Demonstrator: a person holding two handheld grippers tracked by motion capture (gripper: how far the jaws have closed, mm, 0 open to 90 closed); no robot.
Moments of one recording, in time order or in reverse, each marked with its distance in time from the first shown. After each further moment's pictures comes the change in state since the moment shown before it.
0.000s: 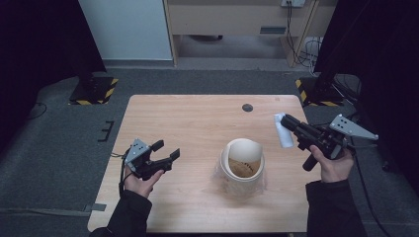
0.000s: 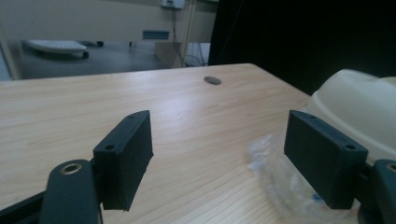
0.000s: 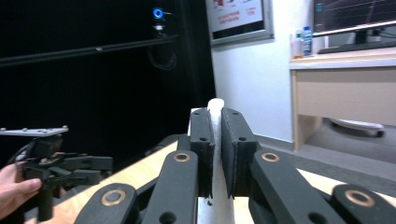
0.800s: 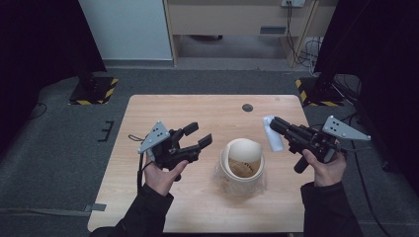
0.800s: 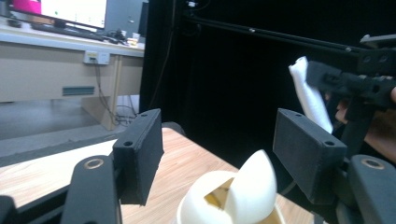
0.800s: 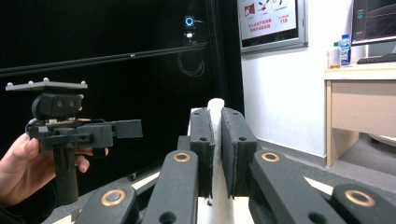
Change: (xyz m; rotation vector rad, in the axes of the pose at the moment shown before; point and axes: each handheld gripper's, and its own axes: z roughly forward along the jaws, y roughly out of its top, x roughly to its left) left arm -0.086 0.080 0.018 -0.185 -0.280 0.011; right arm 0.026 0.004 0.010 -0.029 0.121 -0.008
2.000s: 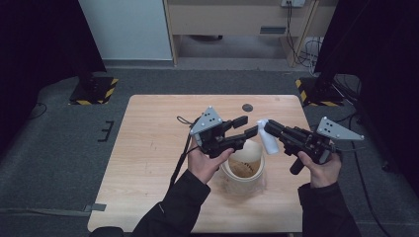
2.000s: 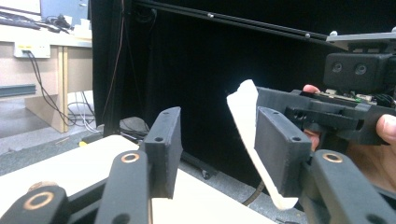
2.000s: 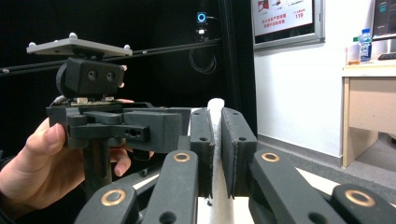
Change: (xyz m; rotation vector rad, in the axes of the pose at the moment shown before) left arm -0.046 0.016 0.091 0.069 -0.155 0.023; right arm 0.005 -0.005 0.007 0.013 0.052 0.007
